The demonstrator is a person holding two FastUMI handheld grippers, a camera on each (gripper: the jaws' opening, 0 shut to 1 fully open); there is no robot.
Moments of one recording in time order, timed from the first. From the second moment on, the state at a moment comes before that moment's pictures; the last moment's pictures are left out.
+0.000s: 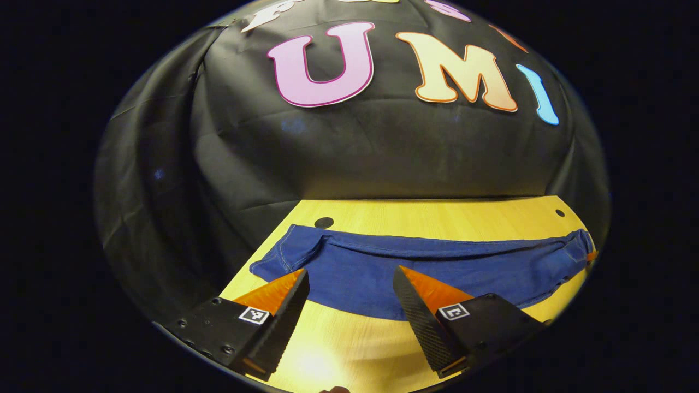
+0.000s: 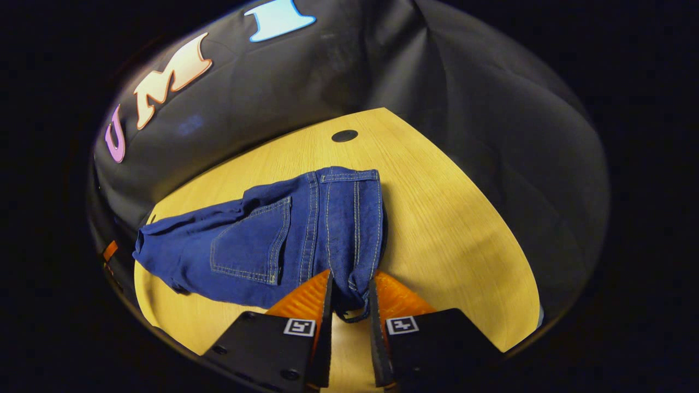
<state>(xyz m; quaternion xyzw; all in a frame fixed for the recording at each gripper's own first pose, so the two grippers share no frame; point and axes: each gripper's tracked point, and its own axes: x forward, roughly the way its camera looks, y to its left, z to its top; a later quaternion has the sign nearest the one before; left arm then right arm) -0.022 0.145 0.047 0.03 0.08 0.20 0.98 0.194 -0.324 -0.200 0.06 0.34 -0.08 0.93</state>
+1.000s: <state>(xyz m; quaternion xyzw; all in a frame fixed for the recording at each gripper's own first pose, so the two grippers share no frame) -0.020 0.140 0.039 0.00 0.08 0.17 0.98 0.201 -0.242 -0.015 0.10 0.15 -0.06 0.98</state>
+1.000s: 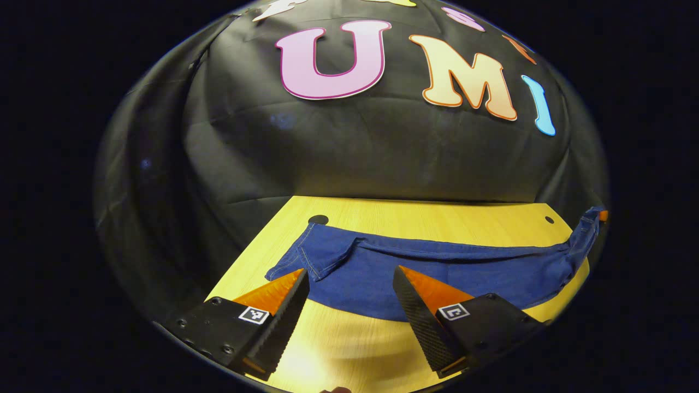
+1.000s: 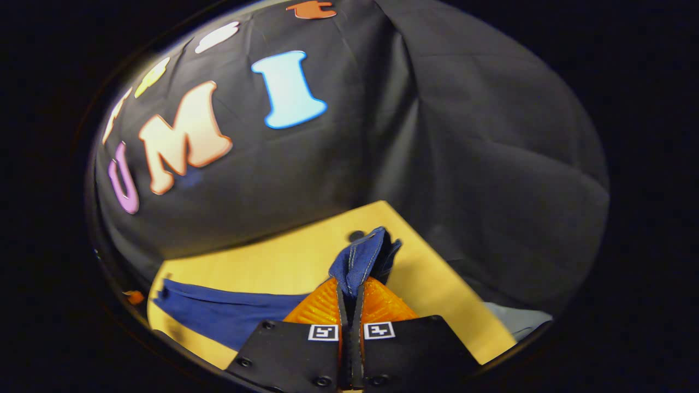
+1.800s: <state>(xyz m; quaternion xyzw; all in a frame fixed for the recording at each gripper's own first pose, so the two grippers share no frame) -0.019 0.159 0.034 -0.01 0.08 0.18 0.98 0.205 0.049 -0.240 0.16 0.33 0.20 0.91</state>
